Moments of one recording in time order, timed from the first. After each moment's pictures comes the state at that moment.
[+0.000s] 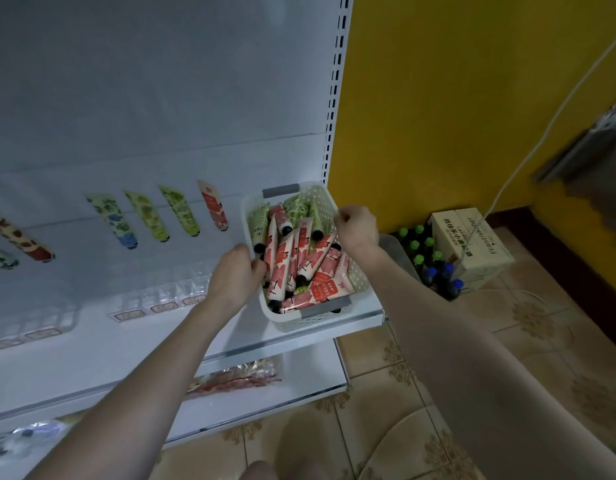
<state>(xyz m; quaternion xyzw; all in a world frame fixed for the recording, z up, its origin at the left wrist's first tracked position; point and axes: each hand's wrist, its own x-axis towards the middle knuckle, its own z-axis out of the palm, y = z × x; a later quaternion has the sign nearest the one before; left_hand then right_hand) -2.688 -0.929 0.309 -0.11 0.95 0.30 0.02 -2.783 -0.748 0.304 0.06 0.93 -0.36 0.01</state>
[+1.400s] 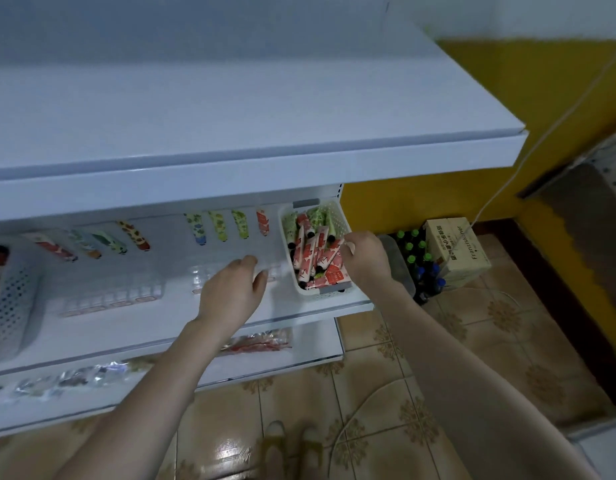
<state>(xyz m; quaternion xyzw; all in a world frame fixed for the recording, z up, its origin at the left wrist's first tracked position) -2.577 -0.969 0.464 -0.06 0.98 0.19 -0.02 -2.668 -0.767 0.452 -0.06 0.96 -0.26 0.04</state>
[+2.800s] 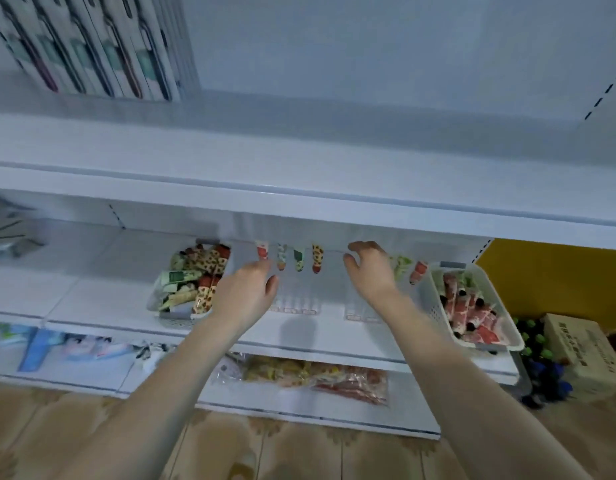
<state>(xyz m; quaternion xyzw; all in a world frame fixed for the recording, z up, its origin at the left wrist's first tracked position) -2.430 -1.236 0.535 -0.15 0.98 0.10 -0.12 -2.556 -1.070 0.536 -0.21 0.93 -0.28 0.02</state>
